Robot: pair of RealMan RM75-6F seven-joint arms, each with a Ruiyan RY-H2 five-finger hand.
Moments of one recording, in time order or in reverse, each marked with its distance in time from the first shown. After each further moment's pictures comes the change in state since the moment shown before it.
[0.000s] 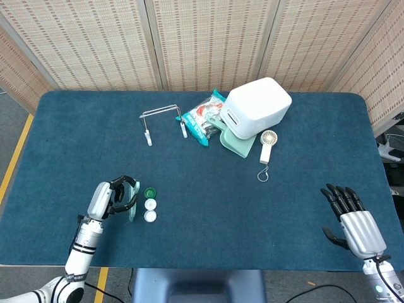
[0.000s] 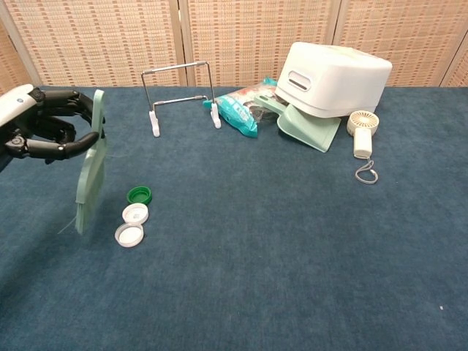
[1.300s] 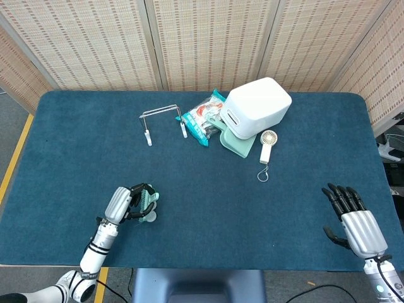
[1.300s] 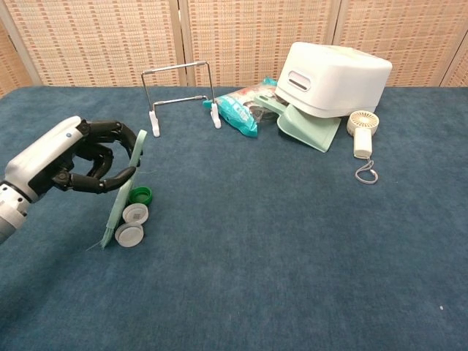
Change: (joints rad) left arm -0.050 -0.203 0.053 0.357 0.114 0.044 -0.071; right arm -0.001 0.002 0.001 0.003 0.004 -0.001 0.003
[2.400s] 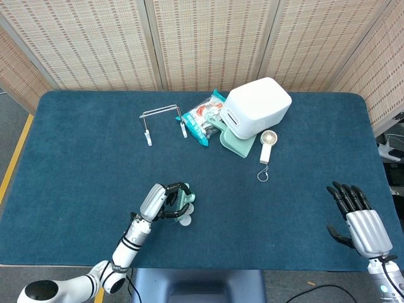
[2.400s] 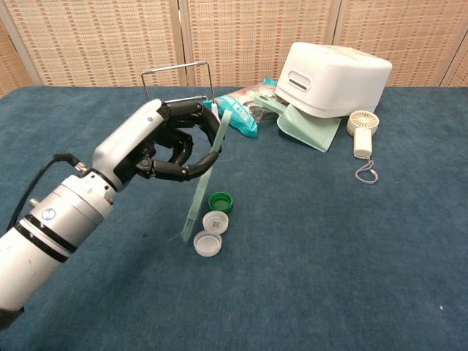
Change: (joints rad) left arm -0.155 -0.148 -0.058 0.026 0.028 -0.005 -0.018; right arm -0.007 0.011 0.005 0.003 0.004 0.015 0.025
